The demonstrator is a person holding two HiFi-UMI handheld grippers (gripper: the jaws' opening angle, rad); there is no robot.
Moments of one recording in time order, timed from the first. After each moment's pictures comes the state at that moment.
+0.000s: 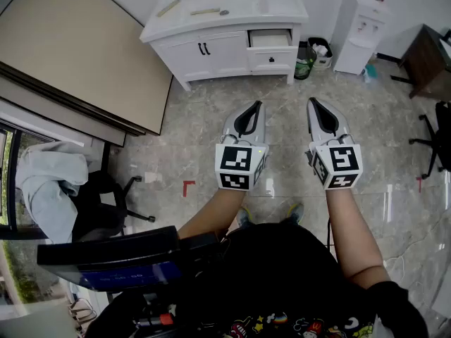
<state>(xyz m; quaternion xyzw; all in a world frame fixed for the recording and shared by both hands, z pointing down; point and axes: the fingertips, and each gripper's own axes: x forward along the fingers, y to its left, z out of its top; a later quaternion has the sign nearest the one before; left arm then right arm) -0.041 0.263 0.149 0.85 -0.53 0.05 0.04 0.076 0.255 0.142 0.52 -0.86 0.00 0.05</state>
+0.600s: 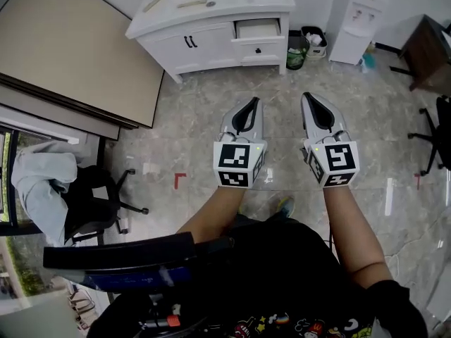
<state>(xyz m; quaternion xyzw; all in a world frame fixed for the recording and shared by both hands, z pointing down) 0.042 0.238 0.178 0.84 -0.54 0.06 0.05 0.149 0.231 0.163 0.50 -0.87 0.00 0.04</state>
